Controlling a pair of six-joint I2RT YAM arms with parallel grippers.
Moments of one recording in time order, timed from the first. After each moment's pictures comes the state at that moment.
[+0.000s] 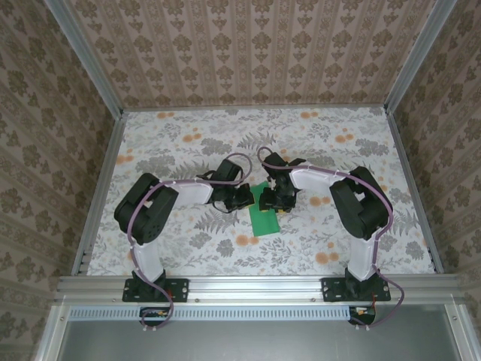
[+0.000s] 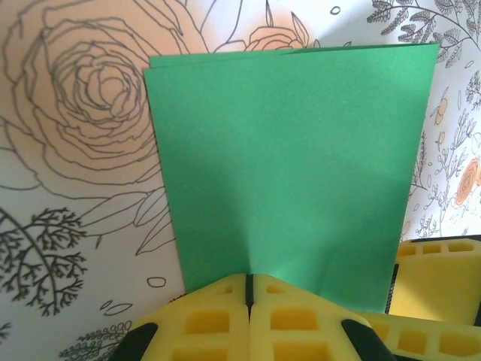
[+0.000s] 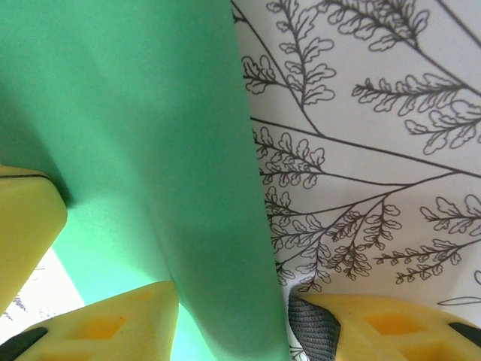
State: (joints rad) left arm -0.70 1.86 0.97 -0.13 0.43 -0.89; right arm 0.56 1.93 1.19 -0.72 -0.24 0.61
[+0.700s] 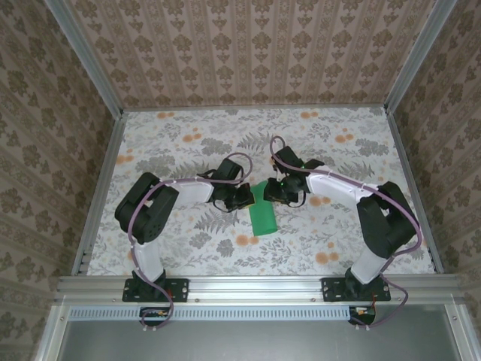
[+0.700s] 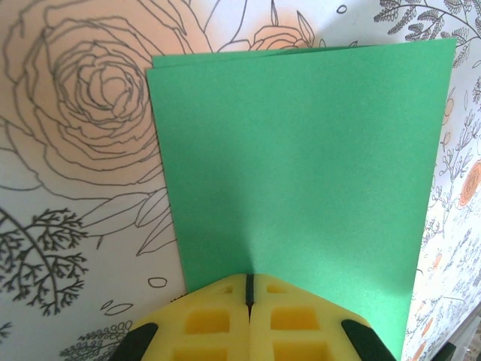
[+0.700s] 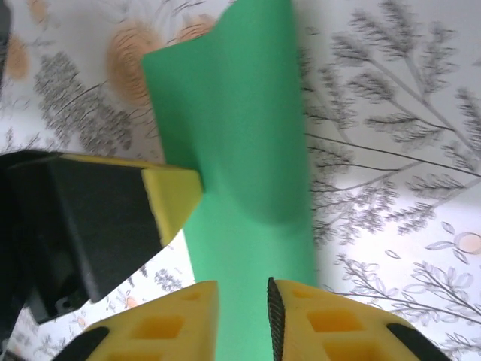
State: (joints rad) left arm -0.70 1.87 0.99 -0.16 0.43 -0.89; right arm 0.54 1.68 1.10 -0.59 -0.27 0.68
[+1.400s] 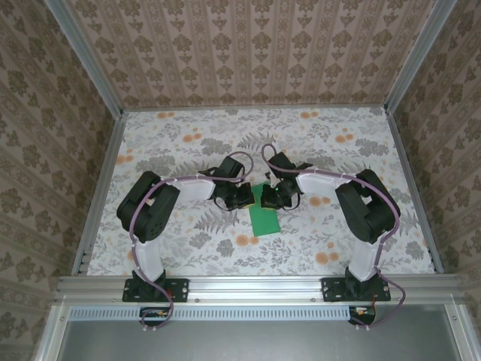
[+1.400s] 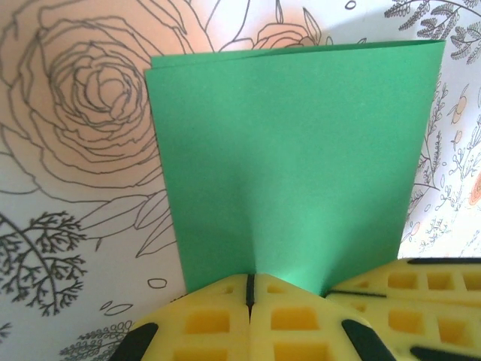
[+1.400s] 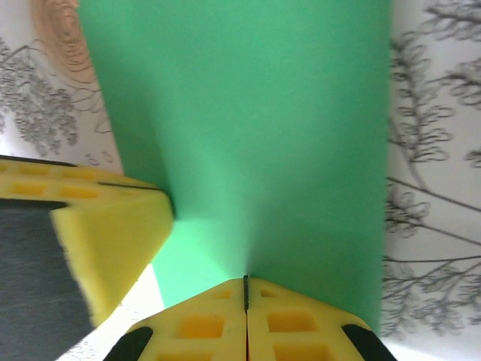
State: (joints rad) left arm -0.70 1.89 1.03 -0.23 0.43 -0.88; right arm 0.52 1.85 1.08 -0.48 -0.37 0.60
